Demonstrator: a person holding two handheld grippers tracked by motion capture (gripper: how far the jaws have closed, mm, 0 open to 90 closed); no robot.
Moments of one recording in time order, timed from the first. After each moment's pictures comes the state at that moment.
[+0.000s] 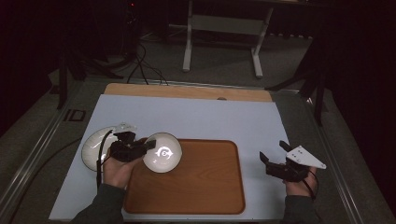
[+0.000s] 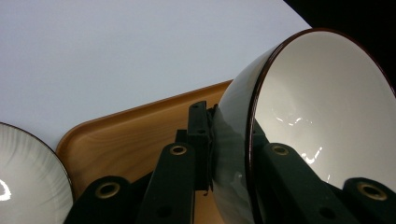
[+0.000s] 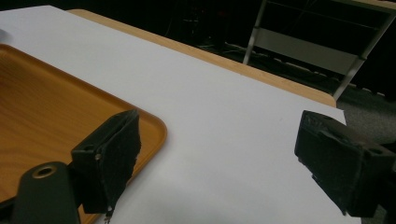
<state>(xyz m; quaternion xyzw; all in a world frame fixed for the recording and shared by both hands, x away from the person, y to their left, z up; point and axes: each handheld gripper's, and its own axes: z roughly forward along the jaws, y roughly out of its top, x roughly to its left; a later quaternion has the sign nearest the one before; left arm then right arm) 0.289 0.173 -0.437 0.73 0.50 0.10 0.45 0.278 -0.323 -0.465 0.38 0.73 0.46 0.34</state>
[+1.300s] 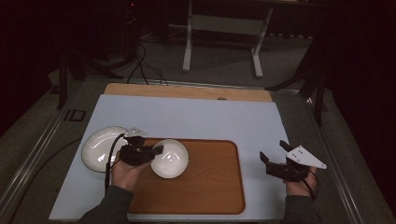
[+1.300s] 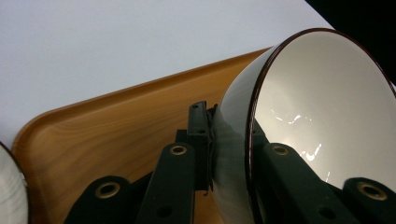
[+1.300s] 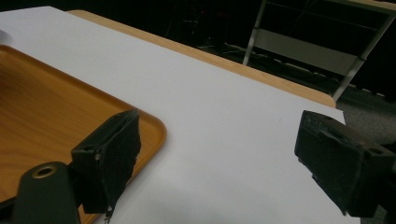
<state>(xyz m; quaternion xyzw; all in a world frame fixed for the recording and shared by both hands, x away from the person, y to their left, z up) 0.289 0.151 -0.452 0.75 0.49 0.08 0.43 0.278 -0.323 -0.465 0.38 0.73 0.46 0.34</state>
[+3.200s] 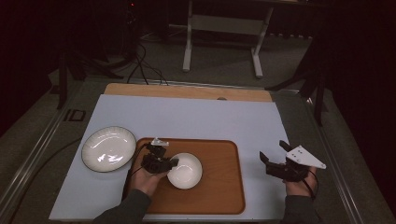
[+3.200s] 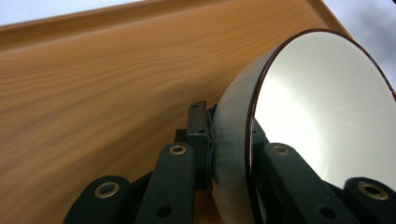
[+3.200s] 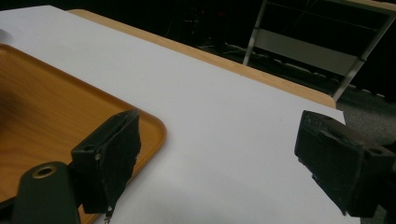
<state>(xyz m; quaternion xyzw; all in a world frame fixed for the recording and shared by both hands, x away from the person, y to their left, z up) 0.299 0.103 -0.505 0.78 0.50 0.03 0.38 0.278 -0.323 -0.465 0.38 0.73 0.46 0.34</state>
